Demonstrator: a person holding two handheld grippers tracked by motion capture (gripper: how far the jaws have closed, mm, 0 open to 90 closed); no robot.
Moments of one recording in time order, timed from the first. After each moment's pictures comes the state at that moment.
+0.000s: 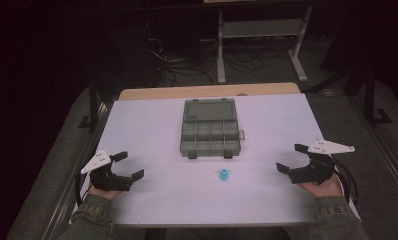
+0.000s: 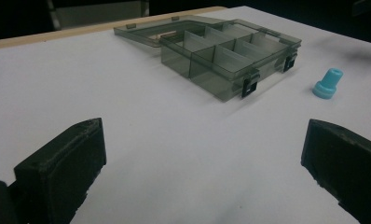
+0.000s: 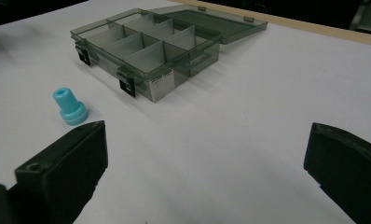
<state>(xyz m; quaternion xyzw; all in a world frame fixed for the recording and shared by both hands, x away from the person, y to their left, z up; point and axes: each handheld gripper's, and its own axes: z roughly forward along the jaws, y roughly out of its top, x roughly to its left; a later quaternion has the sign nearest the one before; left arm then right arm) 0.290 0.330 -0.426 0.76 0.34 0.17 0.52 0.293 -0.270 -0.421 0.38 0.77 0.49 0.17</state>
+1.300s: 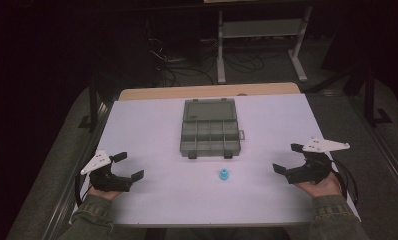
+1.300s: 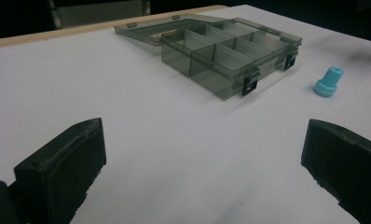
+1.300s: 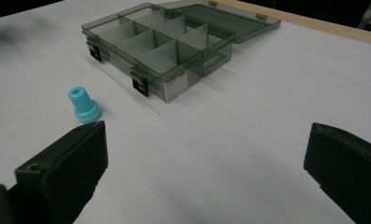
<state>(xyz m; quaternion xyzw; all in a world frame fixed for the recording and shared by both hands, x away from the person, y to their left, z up) 0.288 0.330 -0.426 0.76 0.34 0.18 0.52 0.292 -0.257 -0.408 0.37 0.78 0.47 0.16</state>
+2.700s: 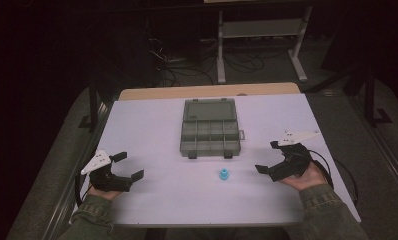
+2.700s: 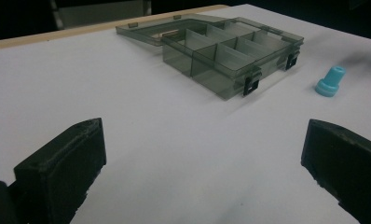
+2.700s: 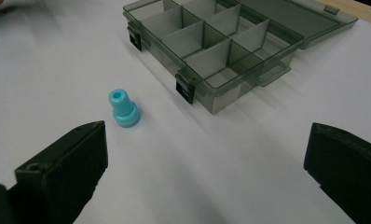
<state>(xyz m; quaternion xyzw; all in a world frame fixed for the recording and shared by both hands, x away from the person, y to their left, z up) 0.288 0.330 -0.426 0.76 0.34 0.18 0.52 0.312 -0.209 -0.391 0.31 0.84 0.43 0.11</state>
